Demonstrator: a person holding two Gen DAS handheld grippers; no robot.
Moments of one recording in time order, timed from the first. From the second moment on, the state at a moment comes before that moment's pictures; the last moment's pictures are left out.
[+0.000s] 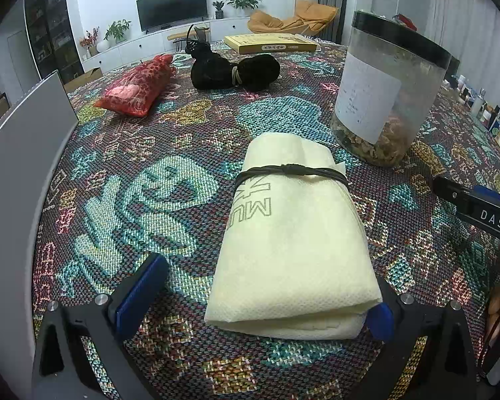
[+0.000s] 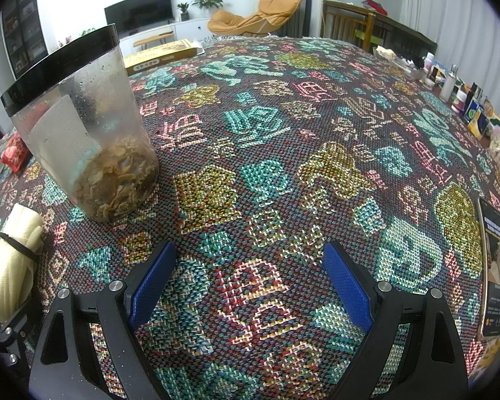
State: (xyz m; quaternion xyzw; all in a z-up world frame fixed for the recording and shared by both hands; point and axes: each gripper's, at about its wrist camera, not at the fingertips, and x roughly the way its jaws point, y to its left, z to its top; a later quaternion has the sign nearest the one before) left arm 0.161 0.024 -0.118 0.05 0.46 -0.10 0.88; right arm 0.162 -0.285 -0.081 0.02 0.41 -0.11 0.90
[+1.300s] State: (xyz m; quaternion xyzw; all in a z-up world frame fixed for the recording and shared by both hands) left arm 0.358 0.098 -0.059 0.08 0.48 -0.01 0.88; right arm 0.162 -0.285 -0.081 0.02 0.41 -0.11 0.90
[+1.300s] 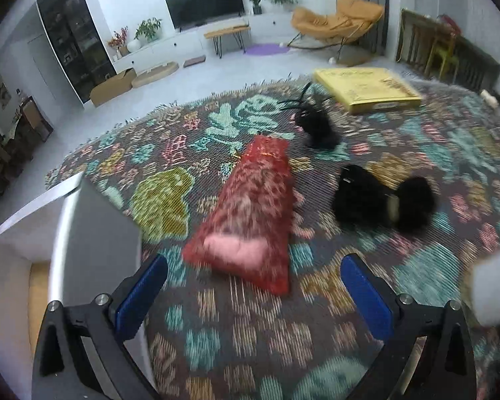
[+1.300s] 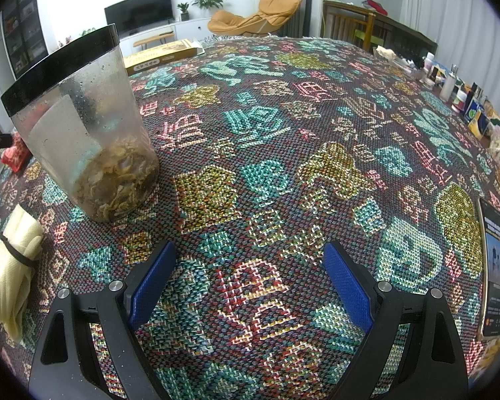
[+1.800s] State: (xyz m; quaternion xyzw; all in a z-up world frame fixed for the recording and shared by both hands) left arm 0.358 0.104 -0.078 0.04 0.50 -0.04 0.86; right arm 0.164 -0.284 -0.083 0.02 0.42 -0.11 0.90
